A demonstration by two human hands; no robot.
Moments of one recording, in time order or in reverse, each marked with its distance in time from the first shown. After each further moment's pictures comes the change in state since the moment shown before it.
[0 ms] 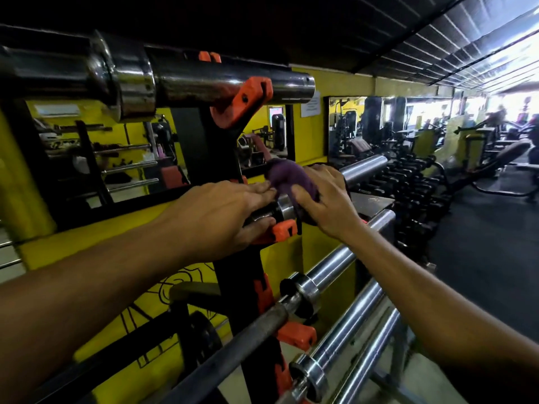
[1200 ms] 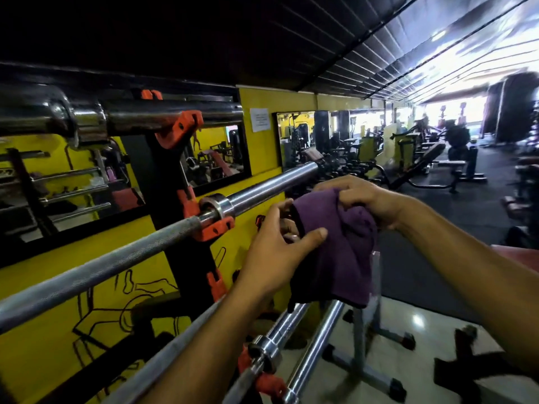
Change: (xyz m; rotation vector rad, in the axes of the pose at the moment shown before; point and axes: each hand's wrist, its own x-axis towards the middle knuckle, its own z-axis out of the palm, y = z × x) left_hand 0.014 0.167 0.042 -1.453 0.207 -0.228; right_hand -0.070 -0.025 -0.182 0.806 -0.448 0.583
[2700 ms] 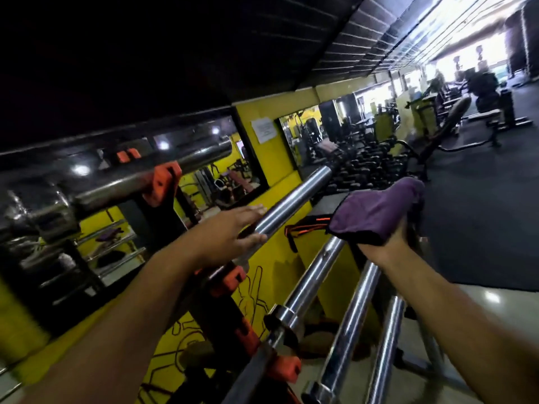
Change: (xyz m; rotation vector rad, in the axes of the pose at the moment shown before) left_hand 0.128 0.020 -0.127 1.255 -0.500 0.255; right_hand 0.090 0.159 -0.022 1.176 0.882 -0.335
